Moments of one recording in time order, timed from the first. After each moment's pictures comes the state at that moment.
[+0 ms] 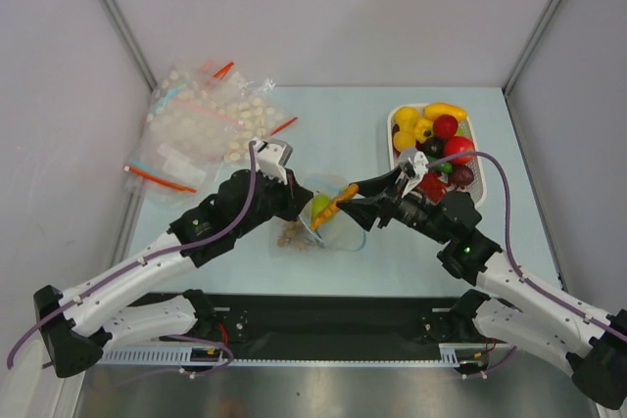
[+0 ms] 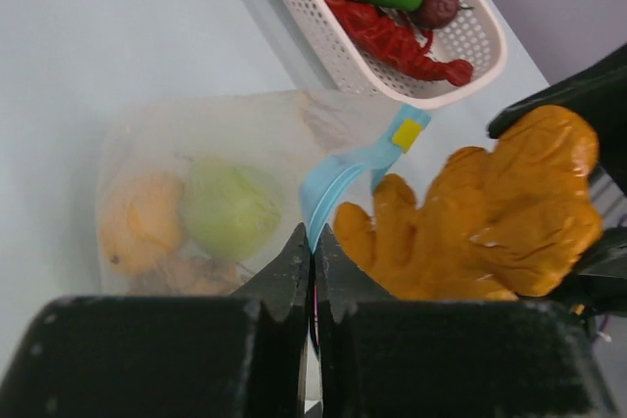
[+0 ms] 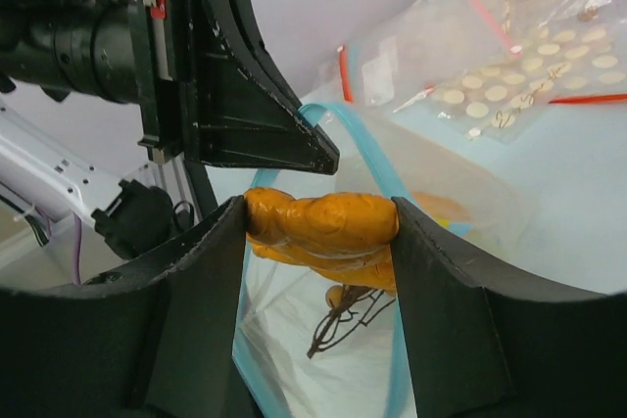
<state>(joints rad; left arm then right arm) -0.89 0.96 0.90 -0.29 -0.18 -0.44 0.73 0.82 0.57 0.43 -0.34 0.38</state>
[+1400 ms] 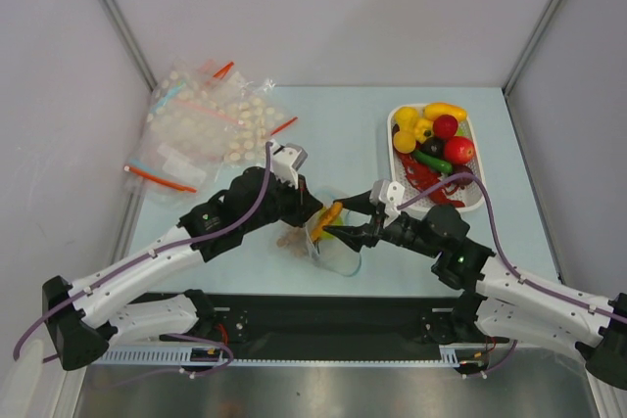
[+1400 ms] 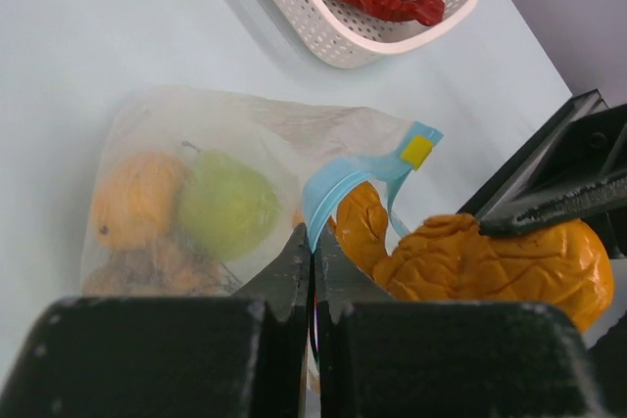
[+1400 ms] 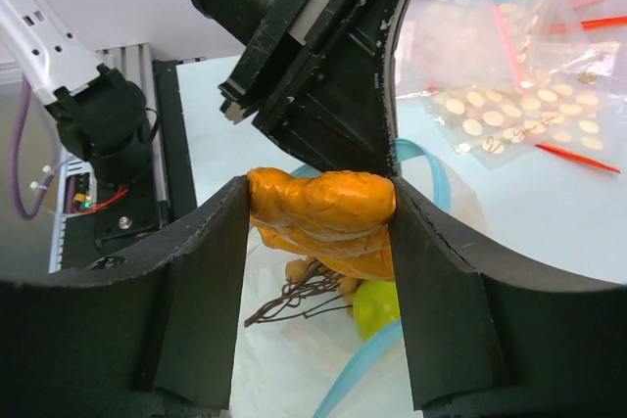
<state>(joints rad) -0.89 1.03 0.92 -0.32 -0.02 -0.45 0.97 0.83 0.57 0.41 -0.28 -0.02</state>
